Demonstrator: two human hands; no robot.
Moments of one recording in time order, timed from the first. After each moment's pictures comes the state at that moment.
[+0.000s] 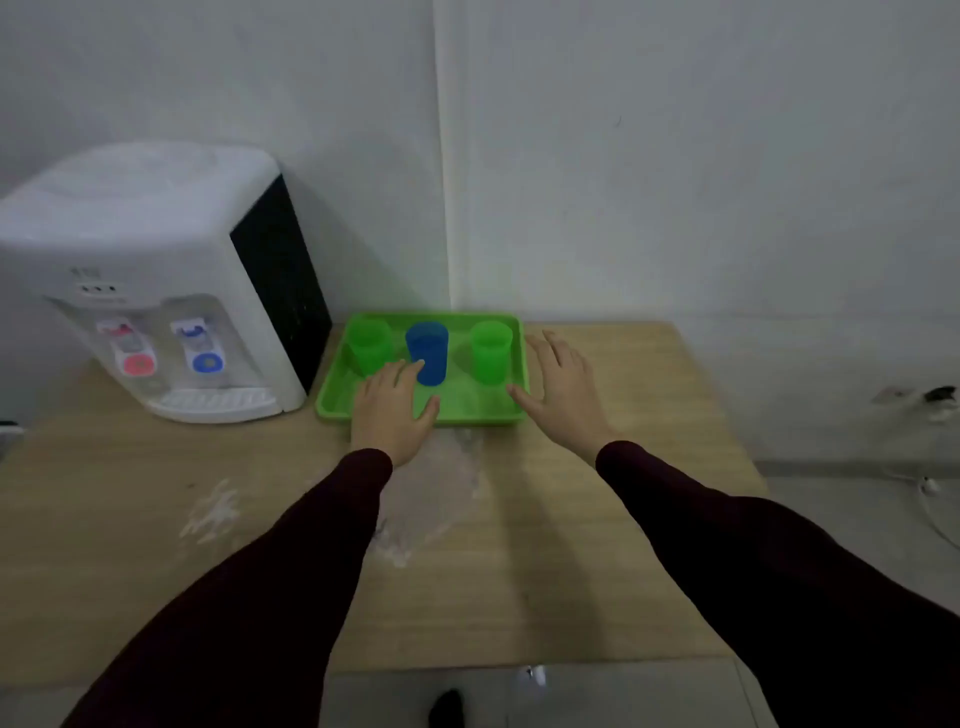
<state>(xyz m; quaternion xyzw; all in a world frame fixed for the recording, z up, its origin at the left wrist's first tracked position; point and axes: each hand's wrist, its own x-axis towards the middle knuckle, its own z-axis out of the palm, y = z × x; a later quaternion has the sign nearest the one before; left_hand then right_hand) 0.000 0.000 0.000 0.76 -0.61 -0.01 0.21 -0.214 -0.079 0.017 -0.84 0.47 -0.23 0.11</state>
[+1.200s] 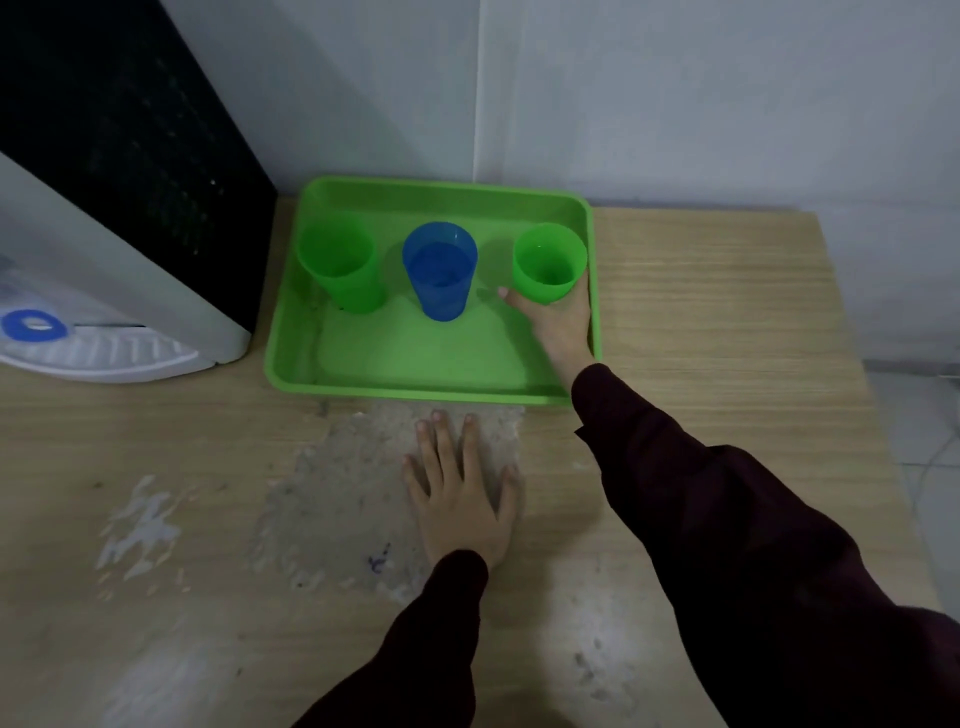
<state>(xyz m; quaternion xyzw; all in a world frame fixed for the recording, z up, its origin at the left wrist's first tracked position) -0.053 -0.021 -0.182 0.86 -0.49 -0.14 0.10 -0.089 -0.244 -0.137 -0.50 0.59 -0.39 0.49</state>
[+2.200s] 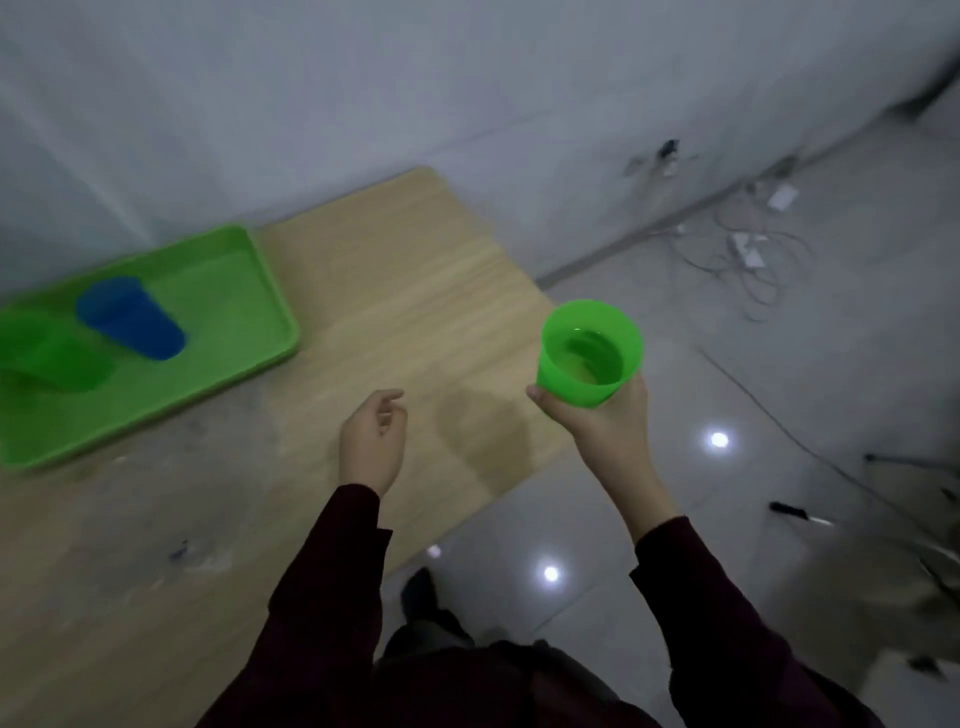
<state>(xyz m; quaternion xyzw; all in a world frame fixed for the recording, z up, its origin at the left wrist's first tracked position) -0.207 0.018 -0.084 0.66 -0.55 -0.40 0.31 -0.427 0.080 -0.007 -0.40 0.65 -0.57 0.32</state>
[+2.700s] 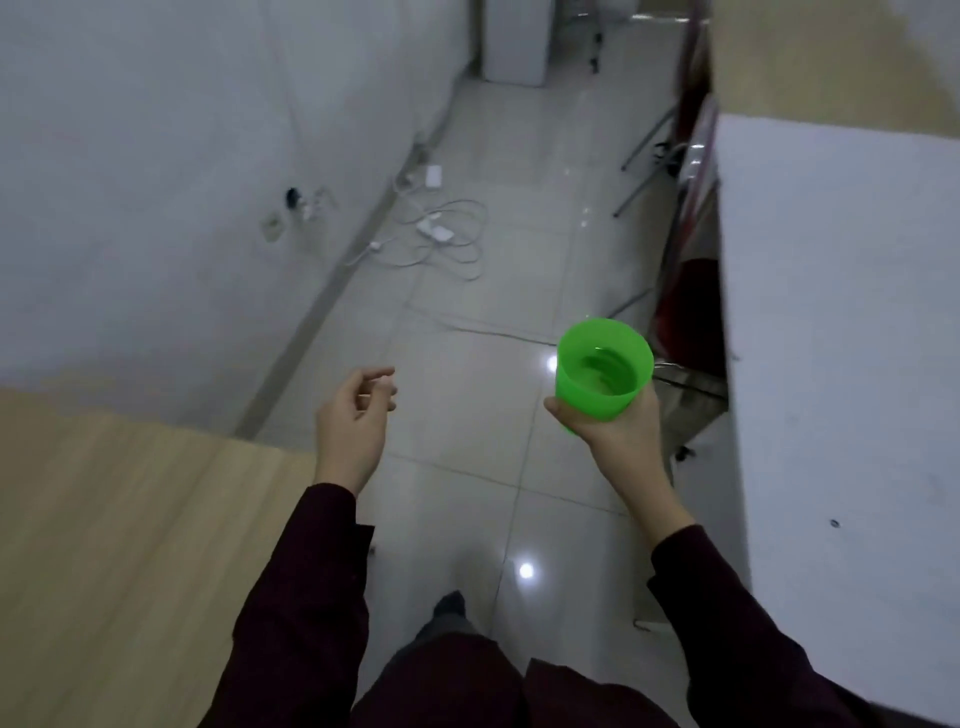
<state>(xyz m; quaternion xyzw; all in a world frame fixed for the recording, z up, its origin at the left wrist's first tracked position) -0.549 0.085 -0.019 0.33 -0.75 -0.53 0.23 -0.678 0.307 -0.015 -0.13 0.74 -0.65 0.07</state>
